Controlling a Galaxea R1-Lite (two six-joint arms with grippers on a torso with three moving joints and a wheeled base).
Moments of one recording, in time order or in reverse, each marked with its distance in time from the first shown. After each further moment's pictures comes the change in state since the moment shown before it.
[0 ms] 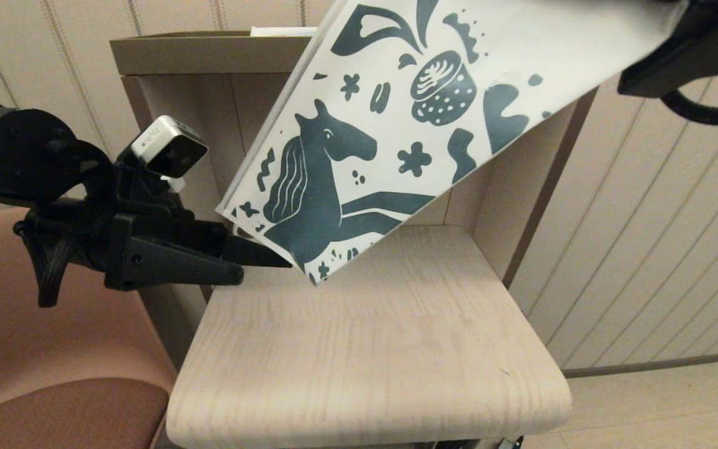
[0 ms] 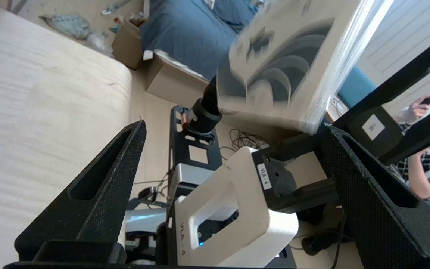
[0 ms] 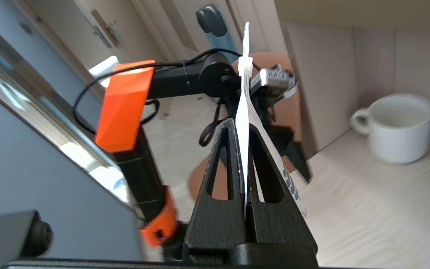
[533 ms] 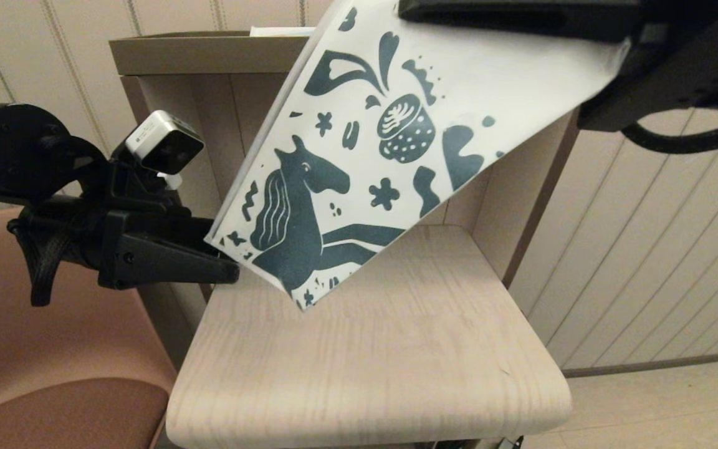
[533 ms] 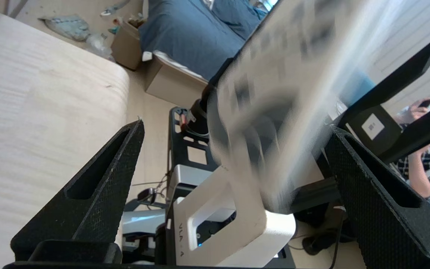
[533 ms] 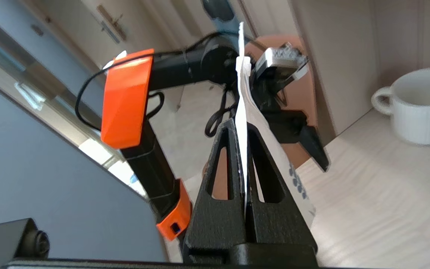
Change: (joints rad) left arm 0.004 -0.011 -0.004 0.007 -0.003 -0.001; right arm 0.027 0.031 0.008 0.000 0.002 0.063
